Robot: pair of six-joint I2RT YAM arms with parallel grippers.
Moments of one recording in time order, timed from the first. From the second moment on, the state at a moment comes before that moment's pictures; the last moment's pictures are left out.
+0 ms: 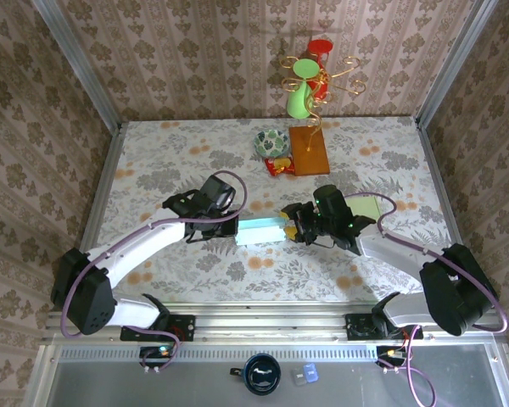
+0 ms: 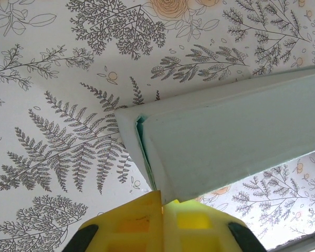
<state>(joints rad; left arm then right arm) -0.73 1.35 1.00 -0.75 0.10 -0.62 0.54 1.34 0.66 0.00 -0.38 1.69</state>
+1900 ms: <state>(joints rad) -0.58 1.26 0.77 -0.44 0.34 -1.11 0.52 1.40 0.73 -0.13 -0.40 1.57</state>
